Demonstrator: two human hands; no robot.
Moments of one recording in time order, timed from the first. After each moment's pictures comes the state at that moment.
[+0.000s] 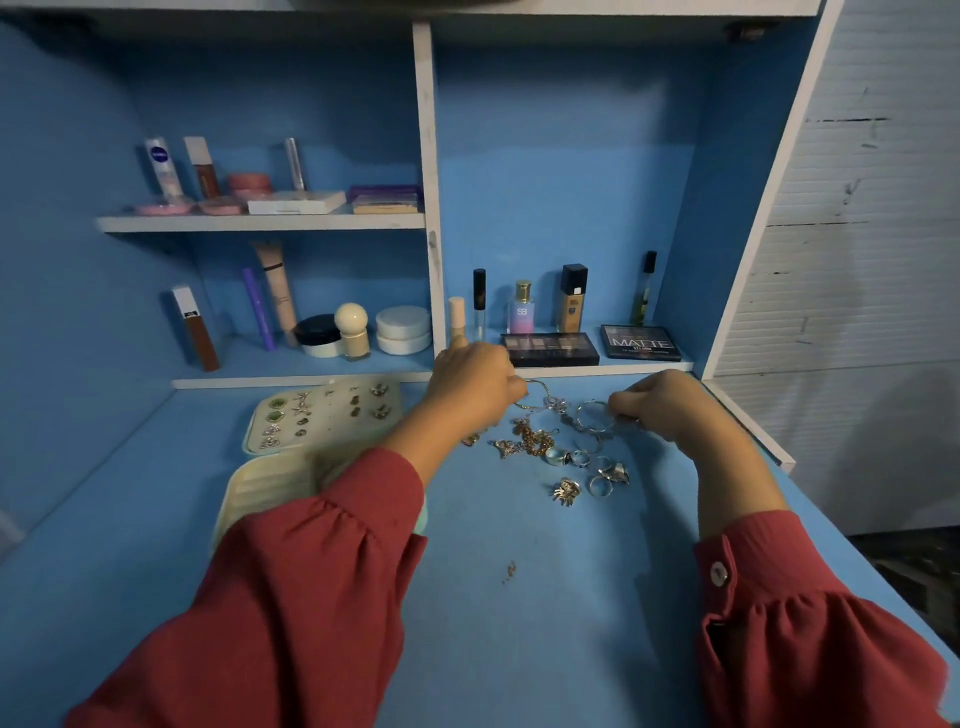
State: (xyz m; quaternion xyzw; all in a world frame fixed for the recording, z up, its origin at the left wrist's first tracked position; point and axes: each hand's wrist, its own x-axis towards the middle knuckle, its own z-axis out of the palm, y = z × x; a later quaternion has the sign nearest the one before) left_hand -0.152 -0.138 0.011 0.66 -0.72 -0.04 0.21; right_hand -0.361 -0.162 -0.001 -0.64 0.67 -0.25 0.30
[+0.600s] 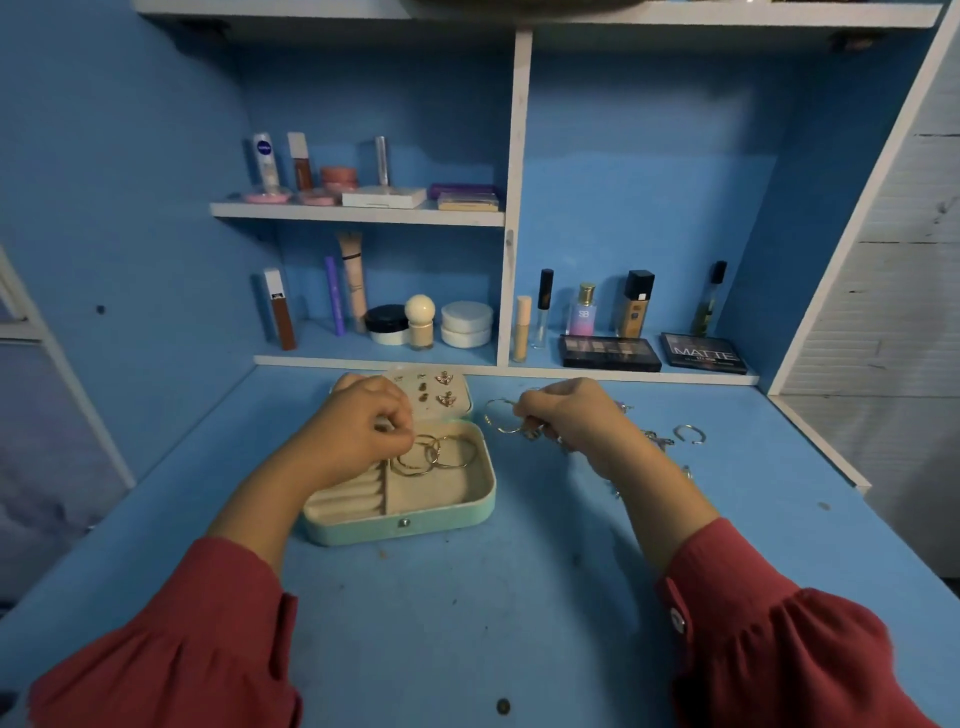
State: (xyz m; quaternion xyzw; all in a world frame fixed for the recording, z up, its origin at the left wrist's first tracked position) left_hand 0.003 -0.042 -0.018 0.66 -0.68 -0.12 0.30; right_hand -0.228 -0.117 -0.004 -0.65 0.51 -0.31 0.47
